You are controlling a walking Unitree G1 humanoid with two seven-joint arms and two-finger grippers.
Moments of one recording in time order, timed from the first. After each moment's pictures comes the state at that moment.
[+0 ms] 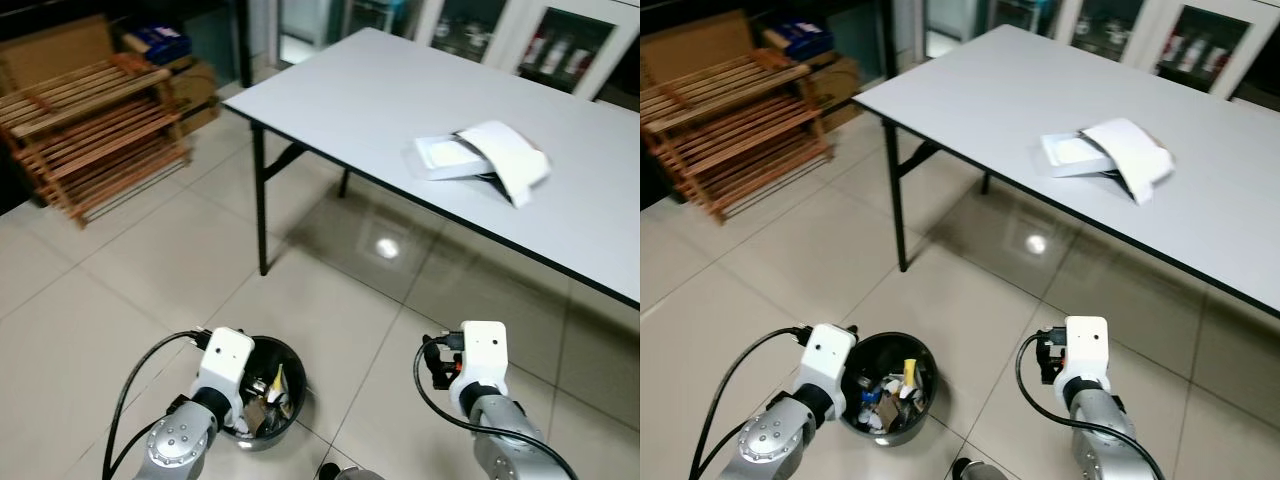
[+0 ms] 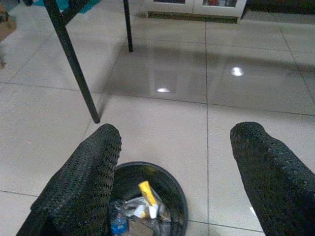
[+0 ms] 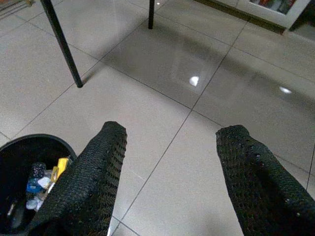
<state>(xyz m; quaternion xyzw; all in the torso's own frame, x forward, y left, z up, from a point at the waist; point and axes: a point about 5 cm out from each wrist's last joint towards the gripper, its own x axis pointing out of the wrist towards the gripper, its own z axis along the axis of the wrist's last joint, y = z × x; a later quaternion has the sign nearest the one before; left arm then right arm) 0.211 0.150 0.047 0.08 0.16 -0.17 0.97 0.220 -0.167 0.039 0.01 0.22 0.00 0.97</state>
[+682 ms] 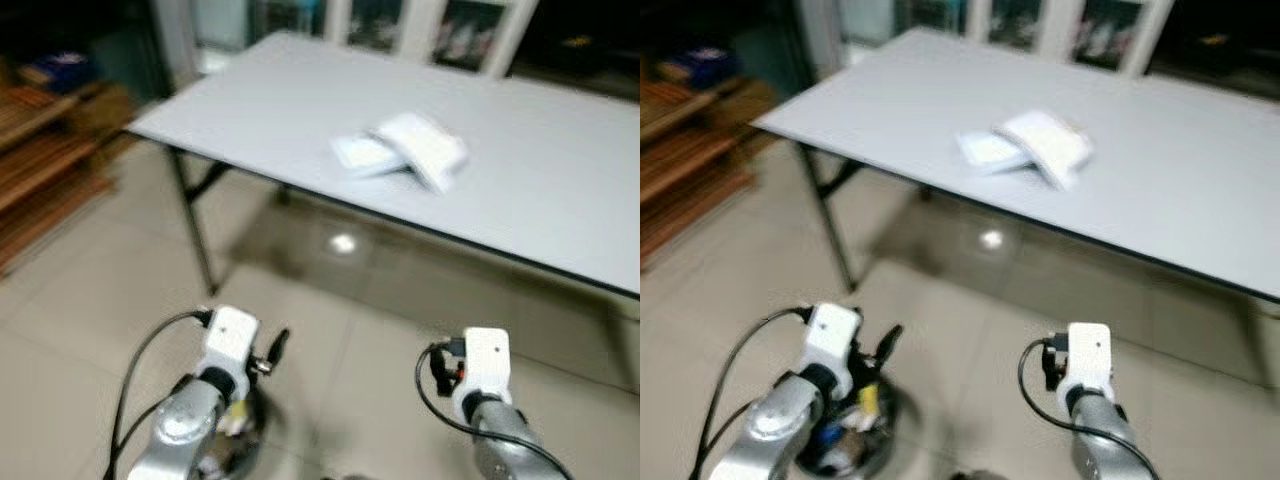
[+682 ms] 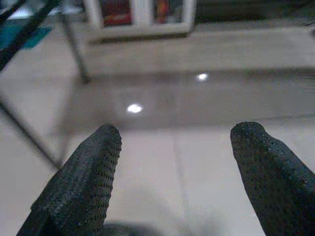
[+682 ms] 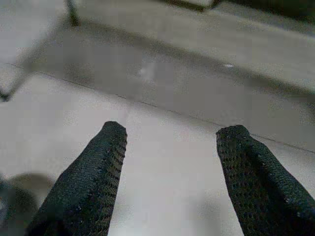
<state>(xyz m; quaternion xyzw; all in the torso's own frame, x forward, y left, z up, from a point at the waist) 0.228 0.140 0.063 0.08 0.14 -0.18 0.97 0.214 -0.171 0.035 -0.01 0.24 -0.03 0.97</state>
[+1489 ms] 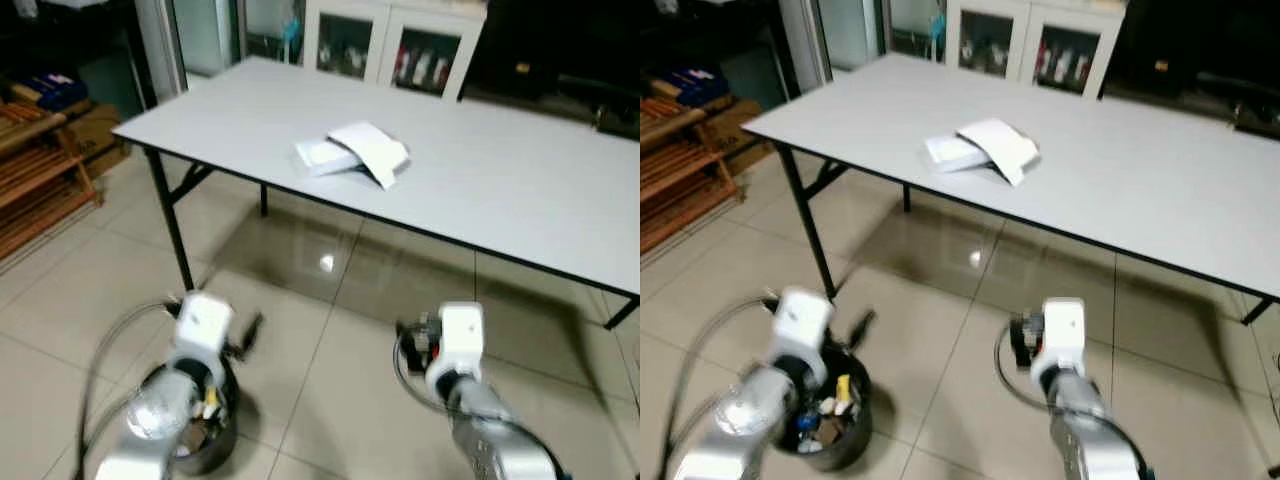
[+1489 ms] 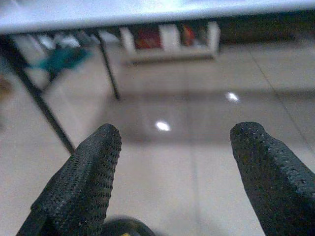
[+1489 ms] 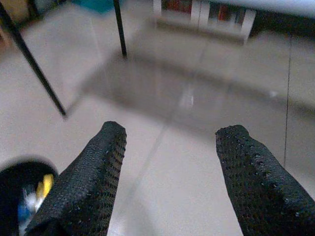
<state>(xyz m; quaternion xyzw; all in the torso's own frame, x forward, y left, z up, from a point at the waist) 0.238 0.167 0.094 0.10 0.11 -0.12 0.98 0.241 -0.143 0.066 0.06 0.18 0.04 0.98</state>
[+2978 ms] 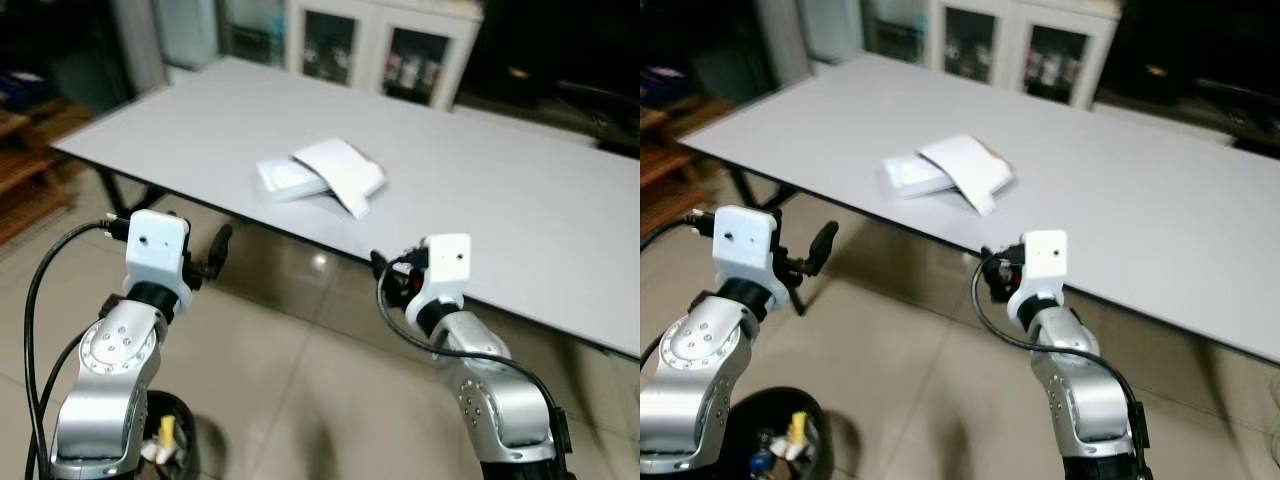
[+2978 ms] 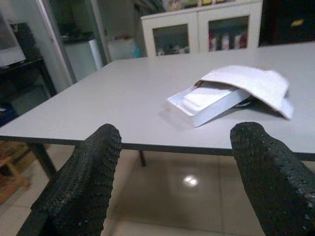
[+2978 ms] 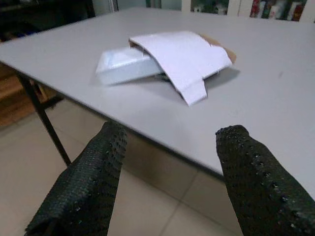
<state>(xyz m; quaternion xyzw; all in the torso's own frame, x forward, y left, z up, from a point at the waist) 0.264 0.186 0.171 0.11 0.00 -0.07 0.99 0.278 -0.114 0.130 0.06 0.08 0.12 0.99</state>
